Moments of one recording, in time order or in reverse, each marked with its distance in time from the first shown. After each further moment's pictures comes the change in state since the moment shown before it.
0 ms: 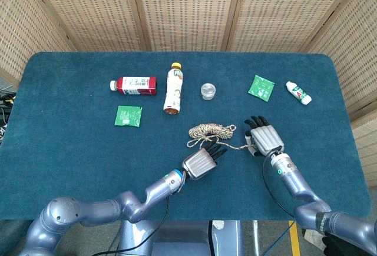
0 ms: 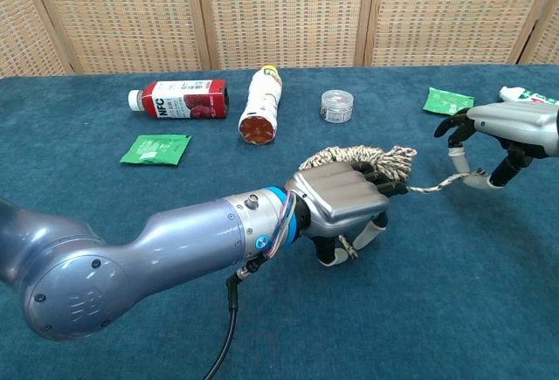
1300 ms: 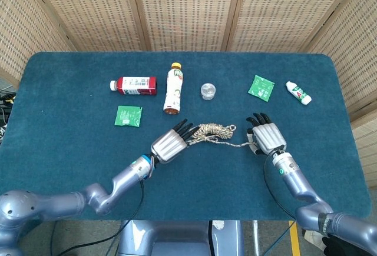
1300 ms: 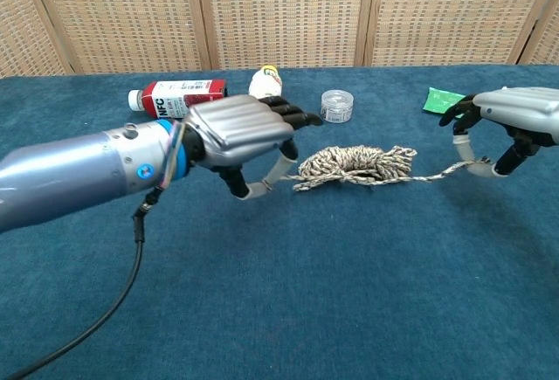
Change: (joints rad) left arm 0.132 0.339 0.059 -0.264 0.024 0.141 -0.018; right arm -0.011 0.032 0.017 -0.057 0.022 0.035 -0.061
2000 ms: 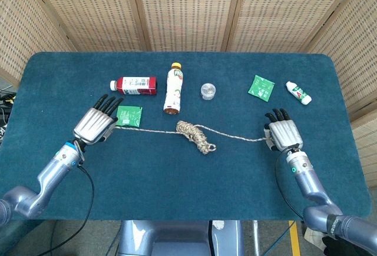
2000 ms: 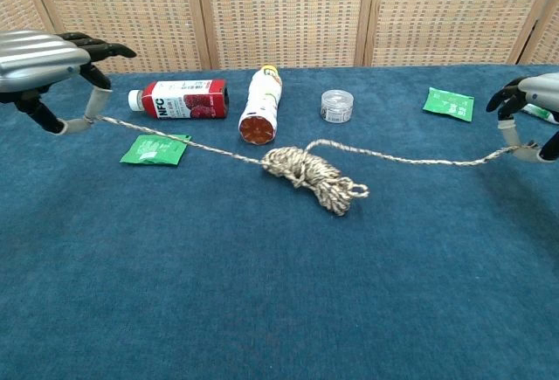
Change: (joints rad) left arm 0.242 0.400 0.085 -0.072 0.032 0.171 -0.263; right arm -0.039 0.047 0.003 0.004 0.084 0.054 -0.107
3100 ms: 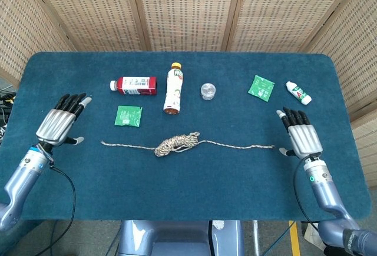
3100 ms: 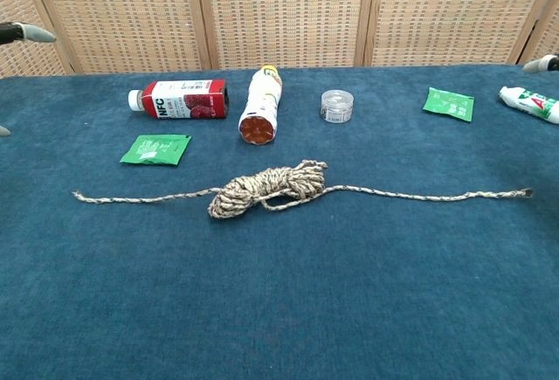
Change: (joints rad) left arm 0.158 0.117 -0.033 -0.059 -0.037 0.074 -0.245; right arm -0.127 0.064 -0.017 -0.041 -0.127 0.182 0.176
